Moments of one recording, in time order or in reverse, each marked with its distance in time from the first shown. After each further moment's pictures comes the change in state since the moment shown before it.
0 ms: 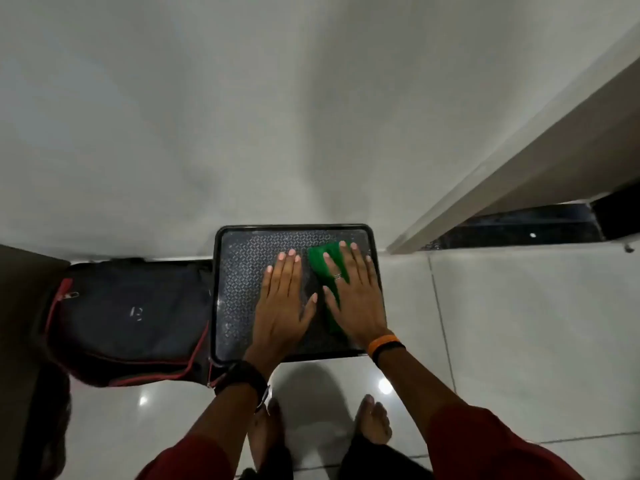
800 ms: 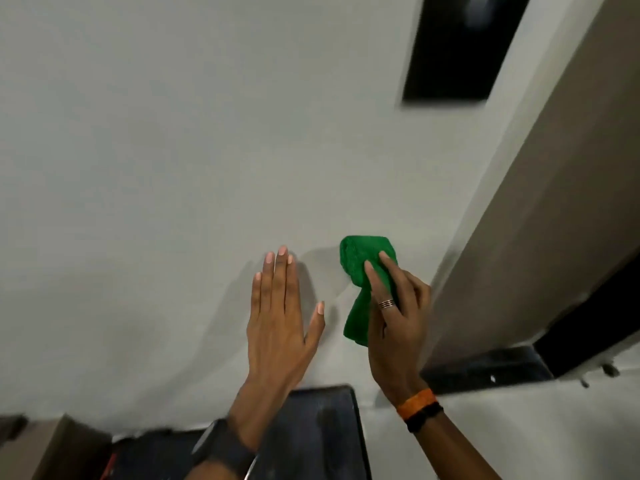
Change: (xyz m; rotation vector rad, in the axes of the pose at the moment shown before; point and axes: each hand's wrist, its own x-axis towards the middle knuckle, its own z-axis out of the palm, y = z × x) left_hand 0.129 0.156 -0.435 0.046 0.608 0.115; right_hand 0.005 -0.061 -0.459 0.422 1.040 -0.105
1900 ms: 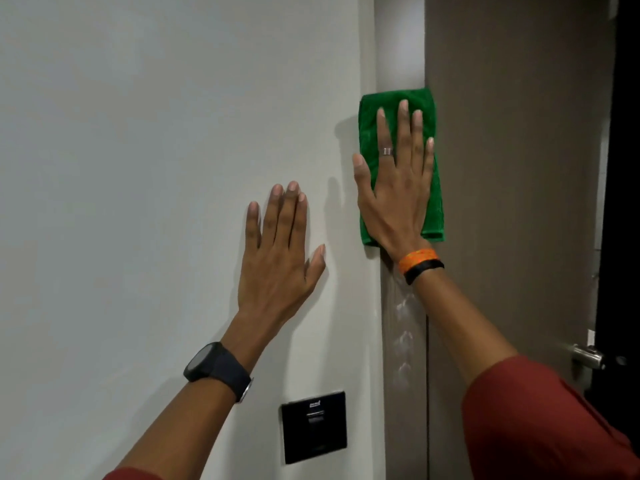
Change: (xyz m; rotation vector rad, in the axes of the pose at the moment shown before) left_hand 0.469 0.211 -0.238 0.298 0.689 0.459; right_hand 0.570 -0.118 -0.262 -0.416 0.615 -0.320
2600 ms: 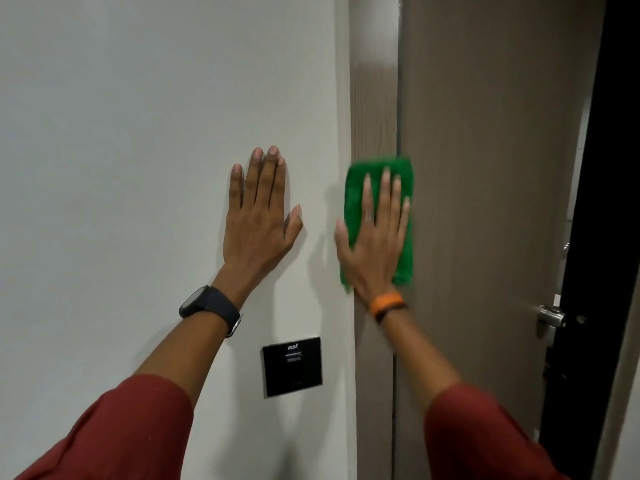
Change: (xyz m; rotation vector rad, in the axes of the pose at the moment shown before) left_hand 0.000 0.006 -0.006 -0.023 -0.044 -0.014; right_hand -0.133 0.022 -0.006 0.027 -0.063 0.051
